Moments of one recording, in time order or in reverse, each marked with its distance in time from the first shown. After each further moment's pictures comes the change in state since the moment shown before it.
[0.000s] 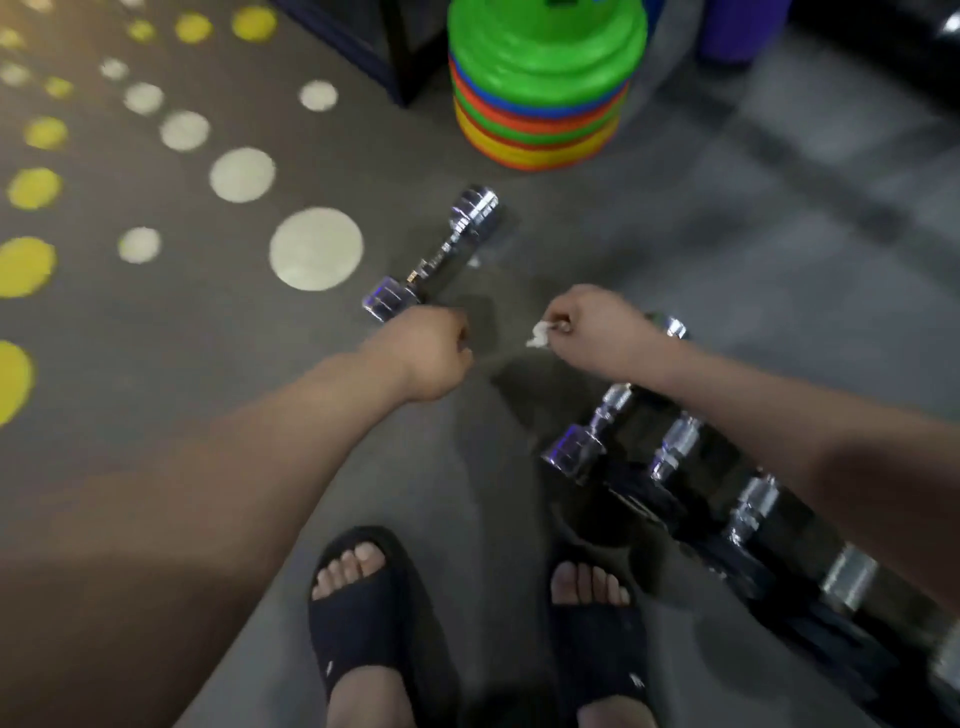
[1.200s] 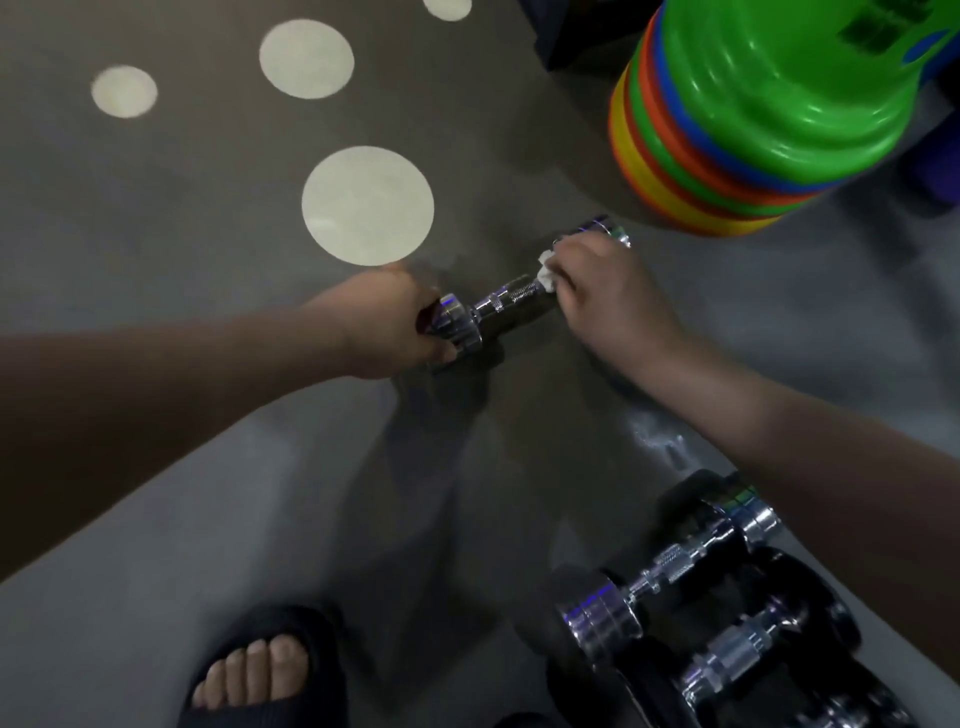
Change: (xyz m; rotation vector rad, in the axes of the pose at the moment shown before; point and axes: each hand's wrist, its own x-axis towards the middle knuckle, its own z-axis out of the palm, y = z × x) left_hand 0.087 -0.160 -0.002 -0.205 0.053 -0.126; right_hand 0.210 -0.046 0.033 -0.202 0.203 -0.512
